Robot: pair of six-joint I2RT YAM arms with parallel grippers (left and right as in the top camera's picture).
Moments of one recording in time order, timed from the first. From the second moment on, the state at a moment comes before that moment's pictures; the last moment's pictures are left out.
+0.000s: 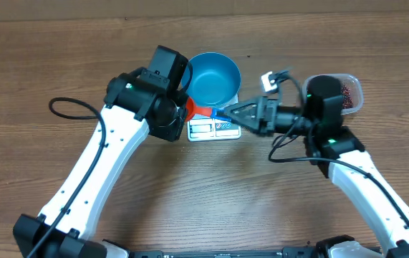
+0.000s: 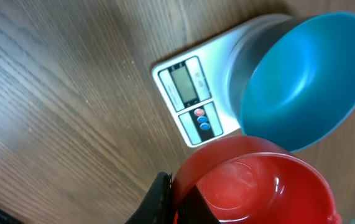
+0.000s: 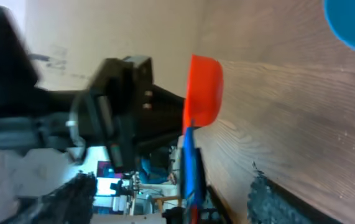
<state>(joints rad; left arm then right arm) -0.43 1.60 1.56 -1.22 0.06 -1.68 0.27 1.35 0.83 0.12 -1.07 0.95</state>
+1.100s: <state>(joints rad) -0.46 1.61 1.56 -1.25 0.15 -1.67 0.36 1.35 0.83 0.11 -0.85 1.02</state>
